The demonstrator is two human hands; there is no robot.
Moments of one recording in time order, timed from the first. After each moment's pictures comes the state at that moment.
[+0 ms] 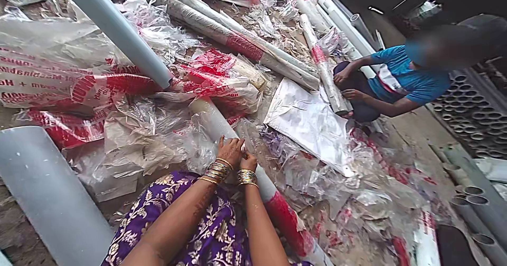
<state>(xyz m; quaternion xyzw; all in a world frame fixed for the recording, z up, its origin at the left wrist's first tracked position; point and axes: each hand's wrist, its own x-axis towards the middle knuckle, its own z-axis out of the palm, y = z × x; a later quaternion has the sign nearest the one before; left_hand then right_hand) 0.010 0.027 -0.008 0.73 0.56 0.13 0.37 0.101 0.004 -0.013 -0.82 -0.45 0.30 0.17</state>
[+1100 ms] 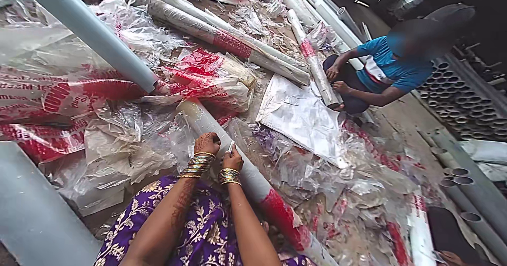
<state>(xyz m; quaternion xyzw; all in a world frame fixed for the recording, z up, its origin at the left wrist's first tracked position) -0.031 0.045 0.009 0.58 0.67 0.12 0.45 0.078 0.007 -0.029 -0.82 -0.42 0.33 0.19</state>
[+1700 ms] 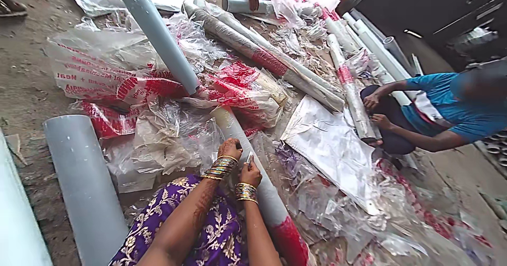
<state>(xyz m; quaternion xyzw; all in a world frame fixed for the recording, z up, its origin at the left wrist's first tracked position) -0.050 0.048 0.013 0.51 0.68 0.15 0.51 0.061 0.002 -0.018 -0.81 -0.49 0.28 0.15</state>
